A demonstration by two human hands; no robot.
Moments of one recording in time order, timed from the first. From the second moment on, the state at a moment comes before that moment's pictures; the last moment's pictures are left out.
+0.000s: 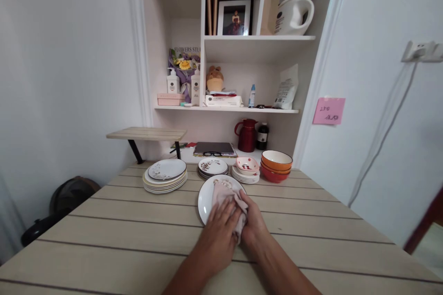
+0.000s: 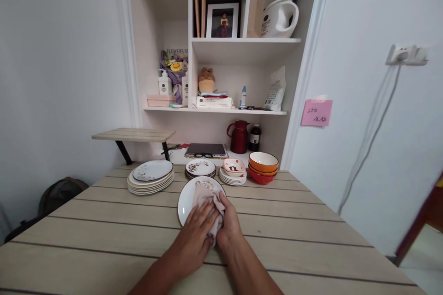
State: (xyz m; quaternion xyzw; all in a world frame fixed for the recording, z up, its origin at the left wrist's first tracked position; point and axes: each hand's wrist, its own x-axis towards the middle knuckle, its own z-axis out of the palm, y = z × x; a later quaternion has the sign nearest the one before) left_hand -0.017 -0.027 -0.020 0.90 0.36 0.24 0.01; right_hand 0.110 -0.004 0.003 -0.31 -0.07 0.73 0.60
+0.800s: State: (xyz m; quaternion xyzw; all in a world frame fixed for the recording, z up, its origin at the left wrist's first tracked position) left_hand -0.018 -0.021 -0.027 0.88 0.39 0.27 0.02; right_hand 0.126 0.005 -0.003 -0.28 -0.12 0.73 0.61
